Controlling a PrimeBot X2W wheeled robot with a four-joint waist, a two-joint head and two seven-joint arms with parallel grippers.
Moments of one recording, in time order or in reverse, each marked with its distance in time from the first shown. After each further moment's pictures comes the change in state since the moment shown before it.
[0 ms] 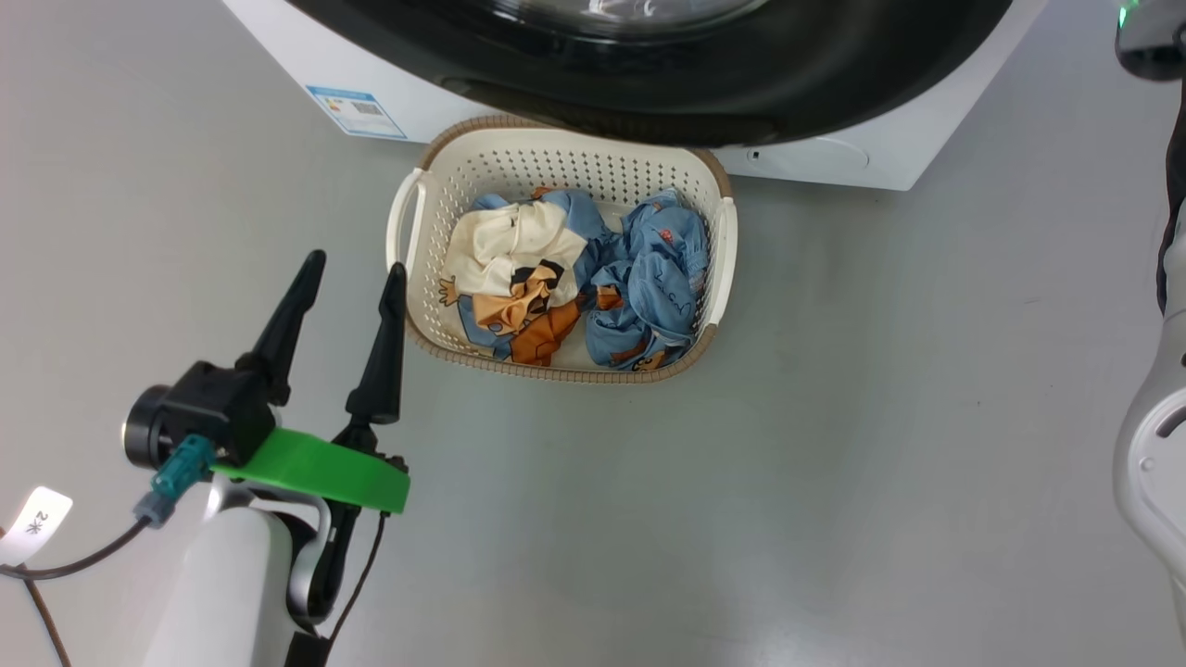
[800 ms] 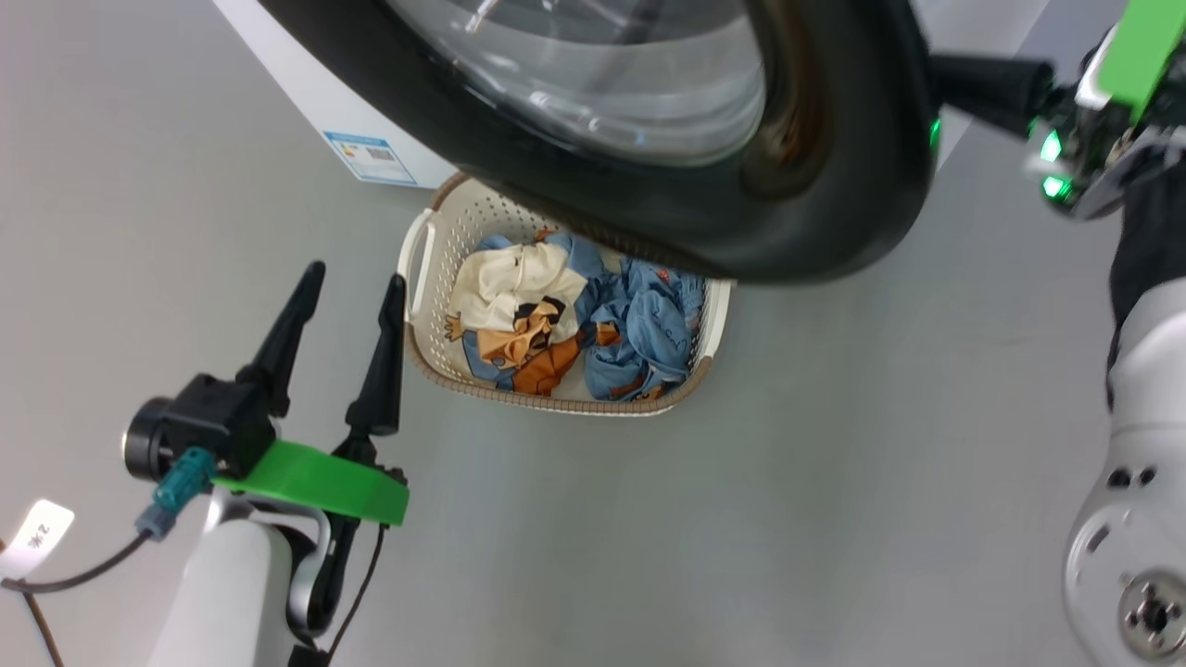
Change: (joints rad) left arm 0.020 0.003 0.002 -0.012 0.004 0.000 0.000; right arm 0.255 0.011 0.175 -0.190 0.217 0.000 0.395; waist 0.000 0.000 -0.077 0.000
